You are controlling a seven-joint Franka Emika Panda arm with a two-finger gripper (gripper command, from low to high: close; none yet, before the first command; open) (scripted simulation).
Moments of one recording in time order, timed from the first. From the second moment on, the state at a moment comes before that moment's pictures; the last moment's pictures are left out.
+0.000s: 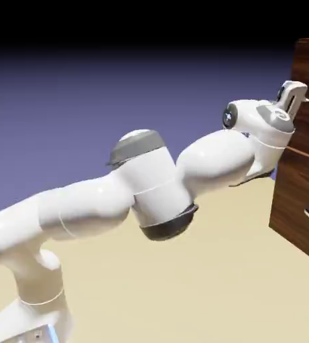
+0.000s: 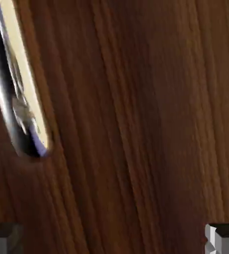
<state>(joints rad) -1.01 1.18 1.57 -1.41 -2.44 2.78 -2.57</state>
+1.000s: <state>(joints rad) -1.13 1.48 1.85 -1.59 -2.57 2.59 -2.90</state>
